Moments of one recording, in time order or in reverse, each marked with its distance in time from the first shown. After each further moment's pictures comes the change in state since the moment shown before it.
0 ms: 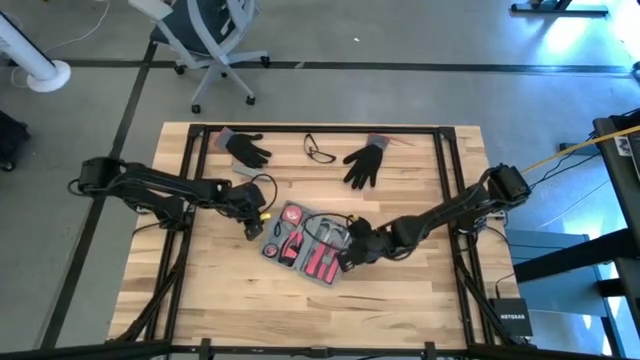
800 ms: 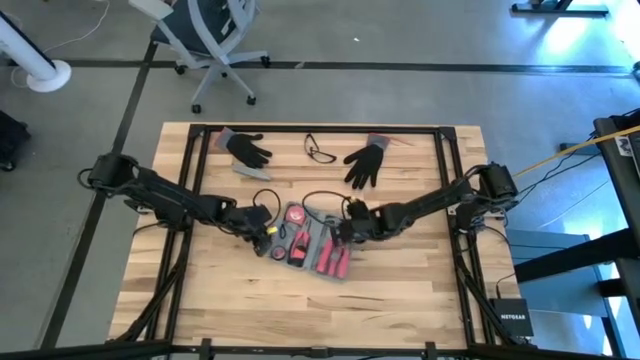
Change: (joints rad) left arm -0.259 0.098 0.000 0.240 -0.057 -0.428; right arm -0.172 0.082 0.001 -0.041 0.071 0.019
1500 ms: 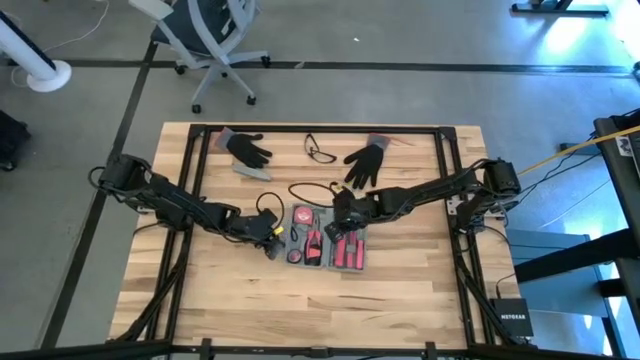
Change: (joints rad) left arm -0.095 0.118 0.027 0.239 -0.126 -0.221; right arm -0.104 -0.037 0.080 0.043 -0.118 -0.484
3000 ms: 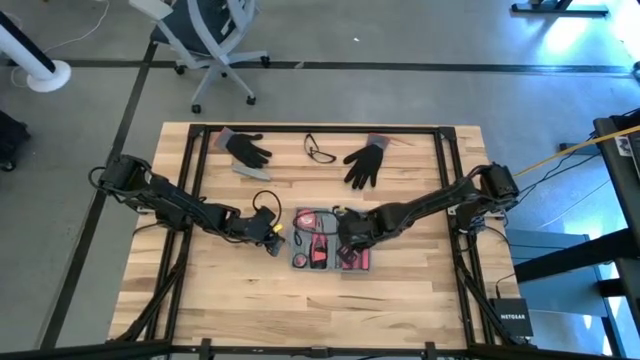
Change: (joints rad) left arm -0.007 0.006 0.001 -0.015 -0.120 -0.051; right arm 0.129 0.031 0.013 -0.232 -0.065 0.042
